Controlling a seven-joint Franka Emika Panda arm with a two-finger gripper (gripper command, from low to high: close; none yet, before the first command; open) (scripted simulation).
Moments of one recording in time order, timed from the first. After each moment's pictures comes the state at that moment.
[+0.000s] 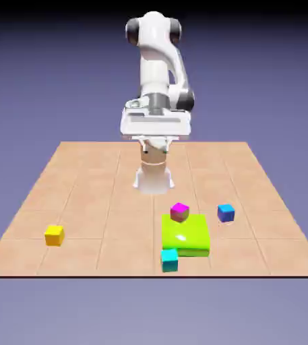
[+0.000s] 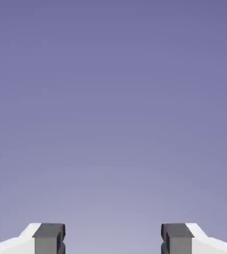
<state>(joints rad) -0.01 -0.54 0.00 -2.80 -0.02 3.03 0.79</state>
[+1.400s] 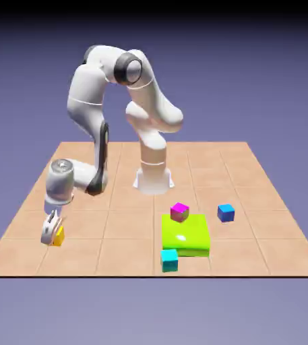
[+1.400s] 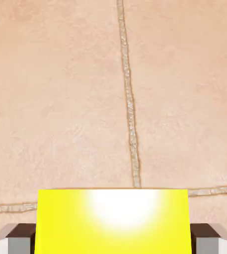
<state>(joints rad) -0.59 0.44 -0.16 -2.38 -0.50 2.92 2.18</state>
